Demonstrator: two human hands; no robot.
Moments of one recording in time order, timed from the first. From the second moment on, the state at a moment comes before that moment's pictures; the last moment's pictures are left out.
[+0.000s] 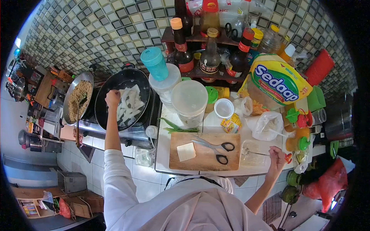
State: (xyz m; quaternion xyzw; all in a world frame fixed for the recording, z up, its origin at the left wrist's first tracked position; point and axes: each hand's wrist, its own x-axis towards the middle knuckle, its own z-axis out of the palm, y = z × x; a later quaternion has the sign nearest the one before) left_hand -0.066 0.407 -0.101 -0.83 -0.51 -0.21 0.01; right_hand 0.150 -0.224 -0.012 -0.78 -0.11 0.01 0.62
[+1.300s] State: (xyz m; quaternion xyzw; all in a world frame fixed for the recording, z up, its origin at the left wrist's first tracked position) left_hand -0.047 0.043 -0.038 -0.95 -0.16 -0.16 -0.20; right_hand 0.149 -0.236 -0.029 -0.82 -0.12 -0.01 0.56
